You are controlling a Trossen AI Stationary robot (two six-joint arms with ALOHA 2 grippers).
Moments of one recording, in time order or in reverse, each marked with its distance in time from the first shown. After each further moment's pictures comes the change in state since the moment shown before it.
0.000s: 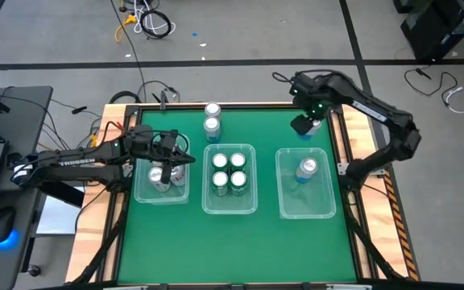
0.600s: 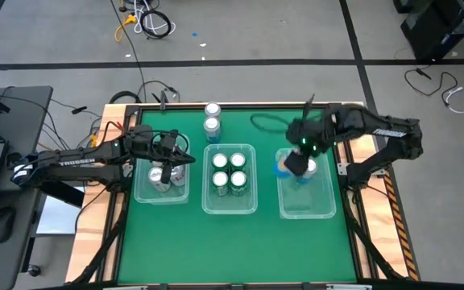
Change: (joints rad) left arm 0.000 0.000 0.000 0.000 0.000 -0.004; right arm 0.658 -0.023 0.258 -0.055 -0.100 0.473
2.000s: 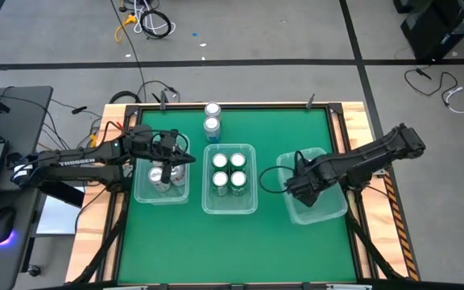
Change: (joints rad) left arm 0.000 0.000 0.000 0.018 0.001 -0.007; right arm 0.280 -0.011 -0.575 0.004 0.040 0.321
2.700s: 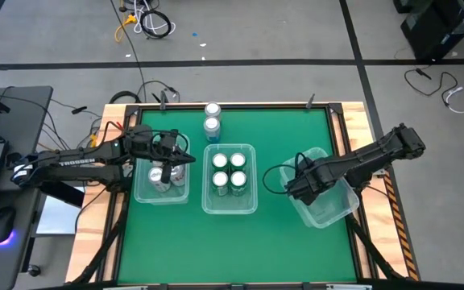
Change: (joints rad) left arm 0.000 0.000 0.000 -0.001 0.000 0.000; right arm 0.000 0.000 -0.084 0.014 0.004 0.154
